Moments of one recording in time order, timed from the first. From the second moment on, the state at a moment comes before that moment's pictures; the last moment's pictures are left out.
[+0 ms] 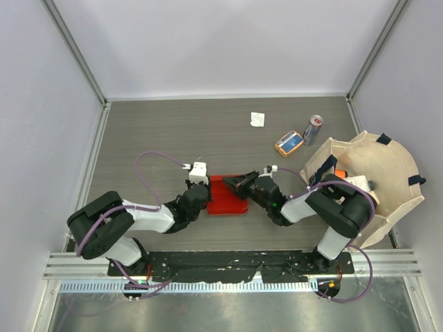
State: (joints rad) left arm -0.93 1.47 0.41 0.64 -0.63 -0.42; right arm 0.80 1.68 0.41 0.98 0.12 1.70
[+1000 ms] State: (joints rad) left arm -0.93 1.42 0.34 0.72 -0.83 -0.25; right arm 0.70 1.41 1.02 -0.29 0.03 0.65
